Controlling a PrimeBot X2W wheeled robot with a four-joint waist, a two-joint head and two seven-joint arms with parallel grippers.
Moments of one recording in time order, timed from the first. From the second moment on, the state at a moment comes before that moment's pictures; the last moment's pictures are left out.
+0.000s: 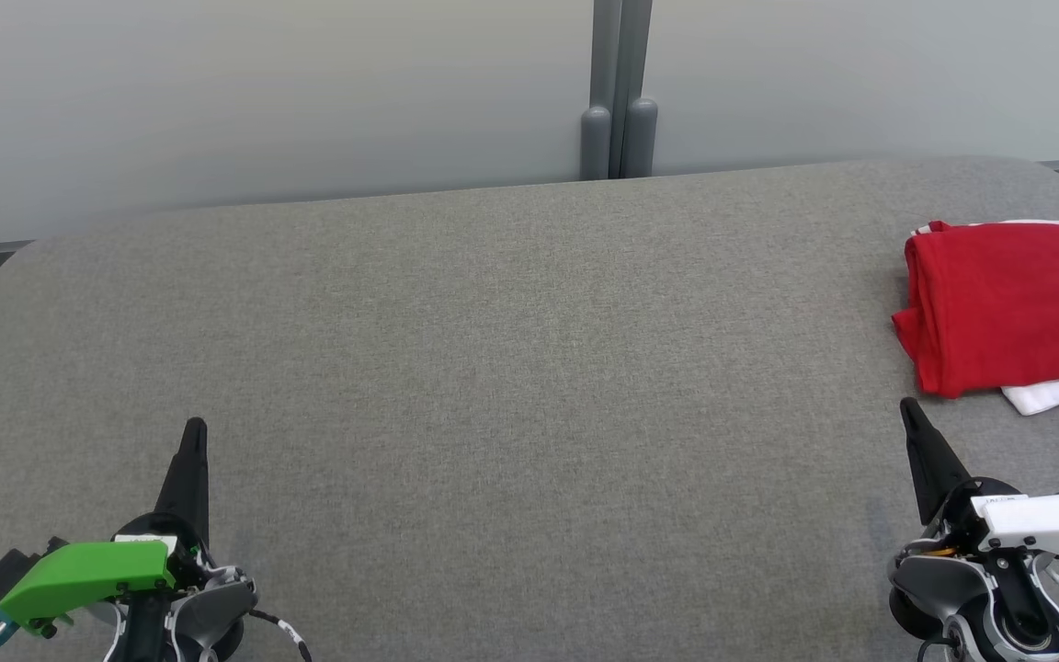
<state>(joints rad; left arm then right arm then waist) -0.11 0.05 0.09 0.25 -1.61 -0.13 0.10 -0.10 -0.05 -0.14 0.24 1.61 0.13 0.13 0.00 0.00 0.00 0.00</state>
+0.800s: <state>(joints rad) -0.11 0.05 0.09 0.25 -1.61 -0.13 0.10 -0.10 -0.05 -0.14 0.24 1.61 0.13 0.13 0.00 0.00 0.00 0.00</state>
